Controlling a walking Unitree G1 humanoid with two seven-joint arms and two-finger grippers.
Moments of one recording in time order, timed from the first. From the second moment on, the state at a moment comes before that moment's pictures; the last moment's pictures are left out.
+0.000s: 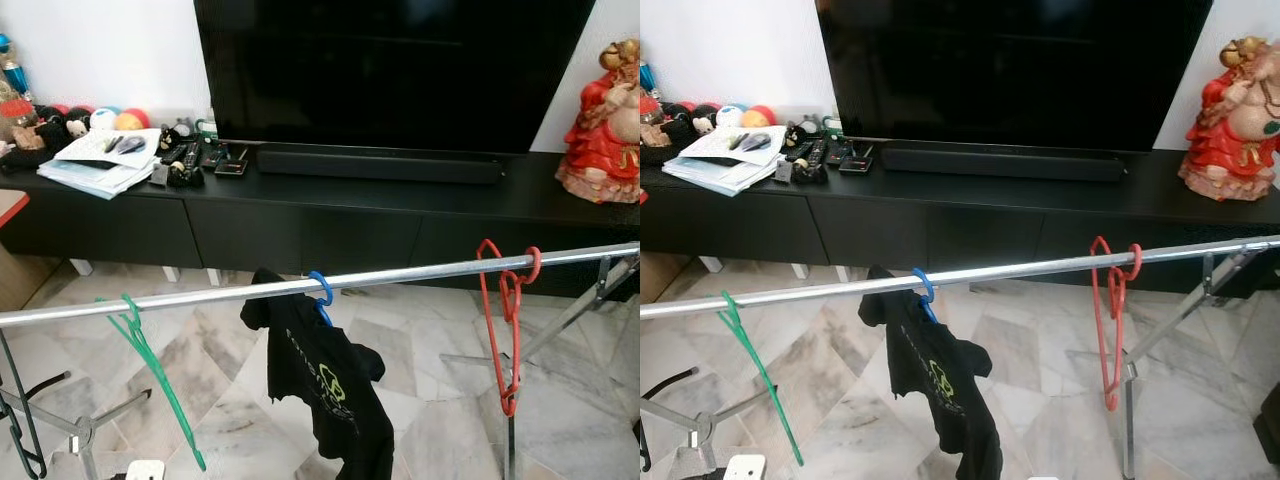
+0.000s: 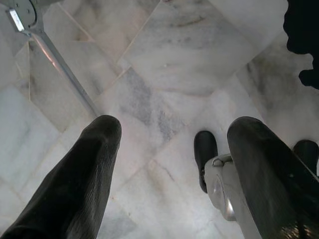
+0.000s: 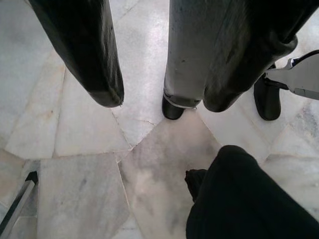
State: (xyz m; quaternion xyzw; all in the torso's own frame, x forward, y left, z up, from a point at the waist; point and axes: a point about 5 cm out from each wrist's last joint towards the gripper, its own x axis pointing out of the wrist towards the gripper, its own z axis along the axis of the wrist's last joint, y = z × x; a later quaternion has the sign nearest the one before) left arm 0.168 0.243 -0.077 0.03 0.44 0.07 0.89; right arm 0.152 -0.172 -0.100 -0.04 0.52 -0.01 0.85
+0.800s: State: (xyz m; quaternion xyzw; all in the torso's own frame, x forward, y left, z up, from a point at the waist) left arm 0.162 0.246 -0.080 0.03 0.46 0.07 0.89; right arm 0.151 -0.171 -0.101 -0.04 0.52 -0.02 0.86
